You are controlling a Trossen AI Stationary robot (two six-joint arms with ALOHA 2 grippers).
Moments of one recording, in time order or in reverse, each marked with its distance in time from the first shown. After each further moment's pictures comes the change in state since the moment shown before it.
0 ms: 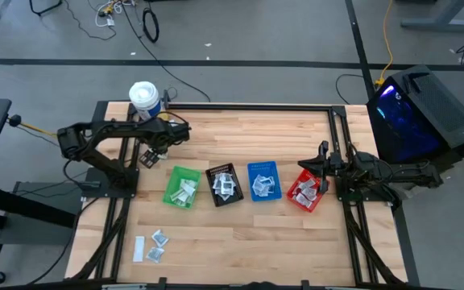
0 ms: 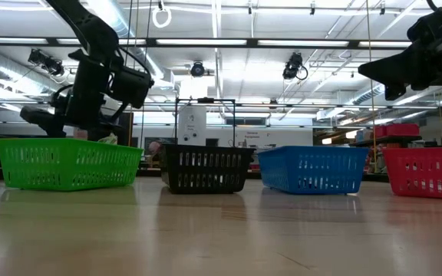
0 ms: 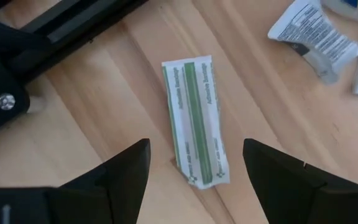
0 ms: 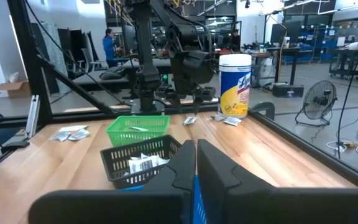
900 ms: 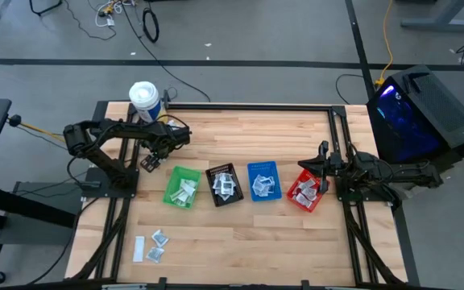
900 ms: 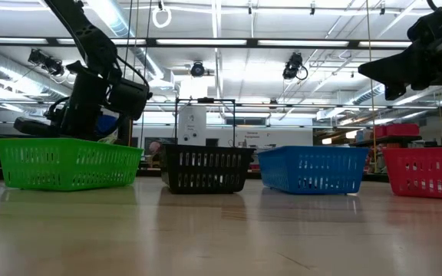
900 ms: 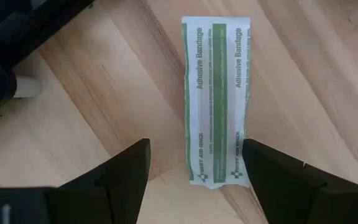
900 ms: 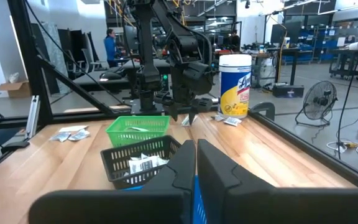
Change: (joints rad) left arm 0.009 0.067 -0.063 0.090 0.090 0.034; right arm 0.000 0.000 0.000 0.001 0.000 0.000
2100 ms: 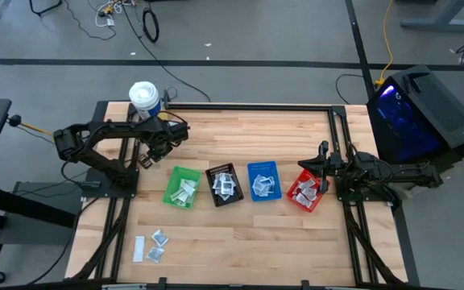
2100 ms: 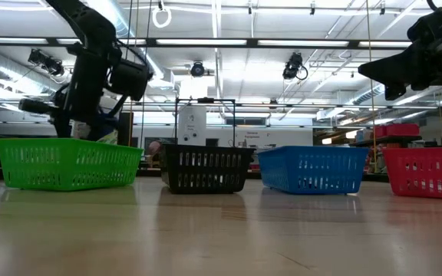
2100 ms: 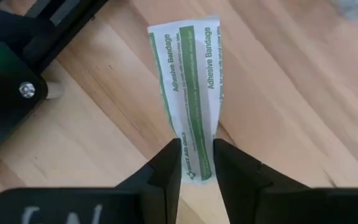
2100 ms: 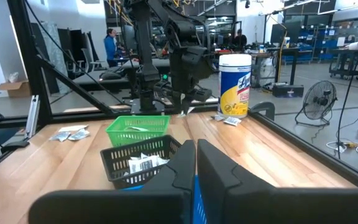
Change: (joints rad) left arm -0.007 -0.100 0.067 -0.117 0.036 0.125; right arm 0.000 0.000 0.000 -0.001 0.000 0.000
